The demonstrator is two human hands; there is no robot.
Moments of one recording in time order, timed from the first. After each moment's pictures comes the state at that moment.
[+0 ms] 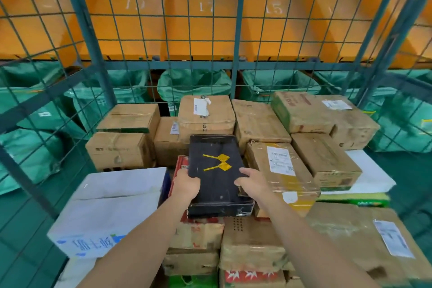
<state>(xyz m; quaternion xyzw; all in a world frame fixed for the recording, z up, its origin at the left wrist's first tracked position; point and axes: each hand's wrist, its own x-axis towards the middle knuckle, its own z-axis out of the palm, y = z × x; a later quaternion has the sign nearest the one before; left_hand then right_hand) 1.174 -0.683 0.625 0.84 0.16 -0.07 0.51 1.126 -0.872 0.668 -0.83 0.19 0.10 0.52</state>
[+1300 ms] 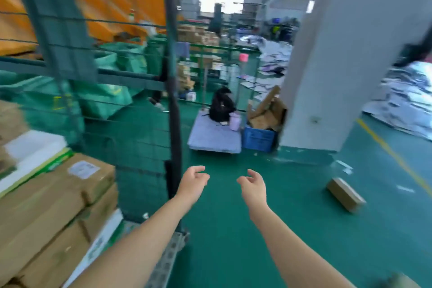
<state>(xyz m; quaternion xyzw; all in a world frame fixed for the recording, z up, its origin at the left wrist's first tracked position) 0.575 -1.090 0.660 0.65 -0.41 -0.46 0.44 0.413 -1.094 0.663 -0.40 0.66 -0.43 0.48</state>
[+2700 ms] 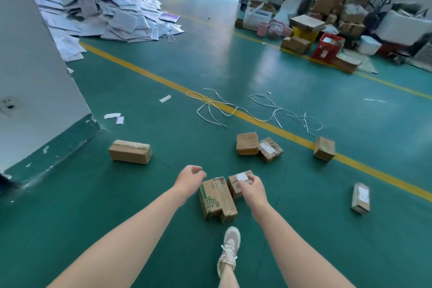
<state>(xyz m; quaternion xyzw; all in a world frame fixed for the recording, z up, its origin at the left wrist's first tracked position) -0.257 -1.292 0.529 0.36 -0.70 -0.61 -0.08 -0.308 -1.114 0.547 0.12 0.80 -0.52 0.27</state>
